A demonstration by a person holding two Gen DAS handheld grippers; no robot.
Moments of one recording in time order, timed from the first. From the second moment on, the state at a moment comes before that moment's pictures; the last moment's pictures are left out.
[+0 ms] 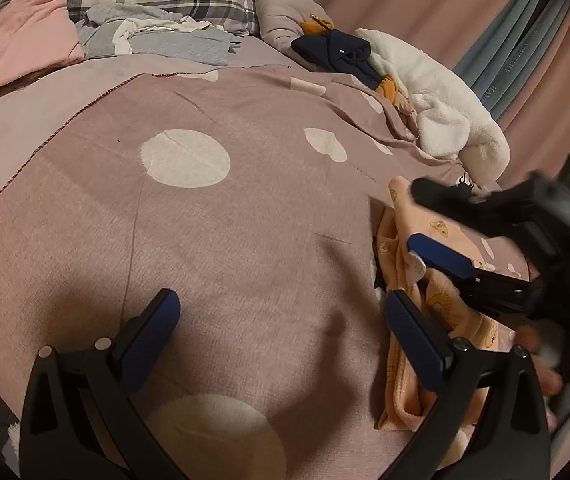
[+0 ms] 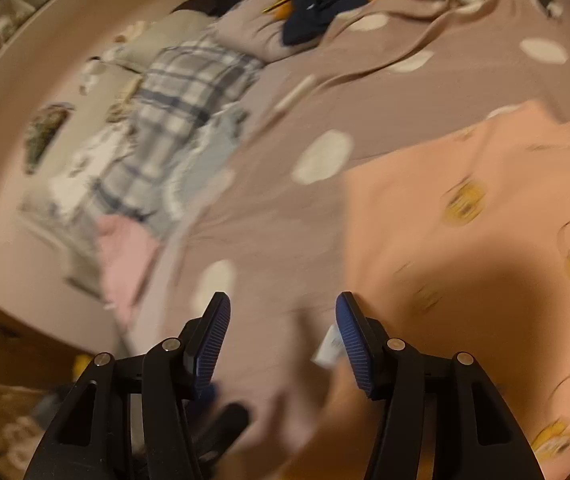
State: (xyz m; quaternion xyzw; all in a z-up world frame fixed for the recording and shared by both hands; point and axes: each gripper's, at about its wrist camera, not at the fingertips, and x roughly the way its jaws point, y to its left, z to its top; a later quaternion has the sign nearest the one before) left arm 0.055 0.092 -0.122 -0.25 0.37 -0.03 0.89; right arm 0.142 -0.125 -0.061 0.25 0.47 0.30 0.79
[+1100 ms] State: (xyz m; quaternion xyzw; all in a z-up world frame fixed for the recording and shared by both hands) left arm 0.076 0.031 -0.125 -0.35 0.45 -0.33 0.75; right arm 0.092 -0.288 -0.102 0.36 0.45 0.20 0.79
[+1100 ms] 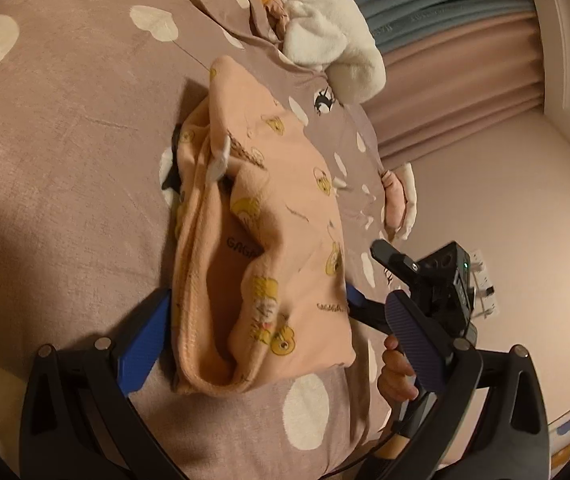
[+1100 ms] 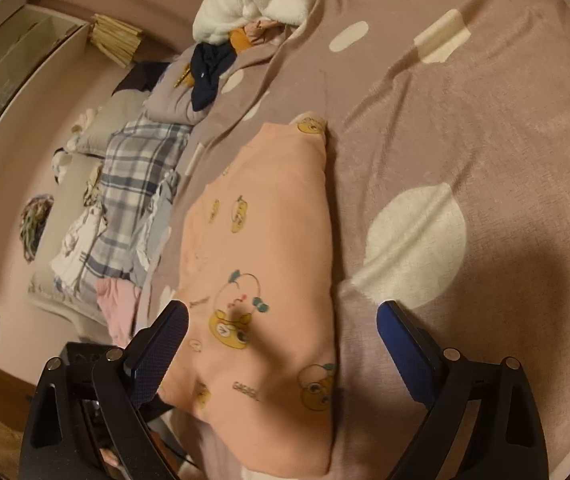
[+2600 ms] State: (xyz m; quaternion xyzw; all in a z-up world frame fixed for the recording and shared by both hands) left arm 0.118 -0.028 -0.134 -0.23 0.46 -0.20 0.83; right arm 0.102 -0.253 -0.117 0.25 0.41 0.17 0.86
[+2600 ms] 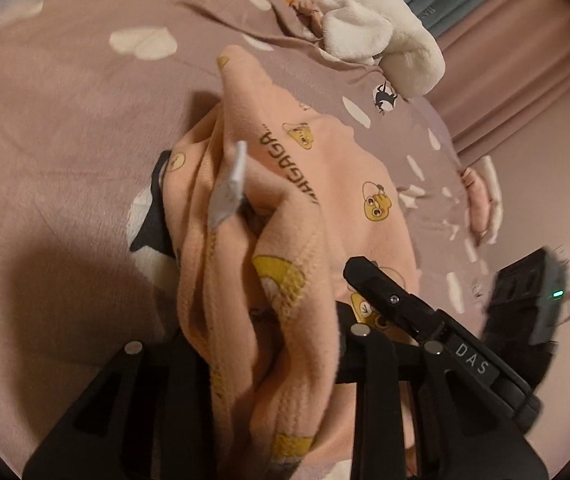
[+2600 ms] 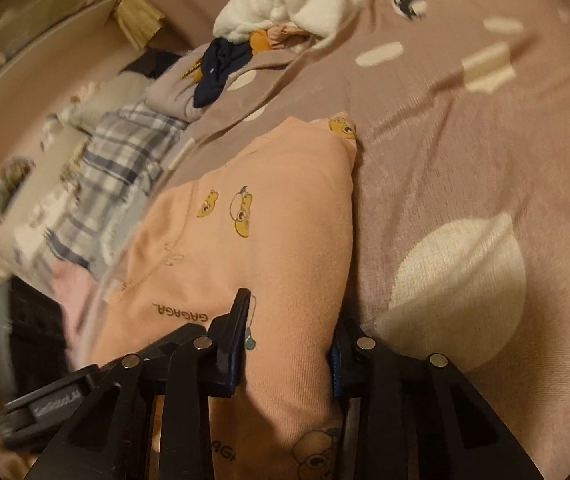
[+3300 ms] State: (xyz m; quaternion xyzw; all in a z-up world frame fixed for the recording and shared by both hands) left arm 0.056 -0.072 -0.041 -0.10 0.34 -0.17 0.92; right arm 0.045 -0.267 -0.024 0.16 0.28 0.16 0.93
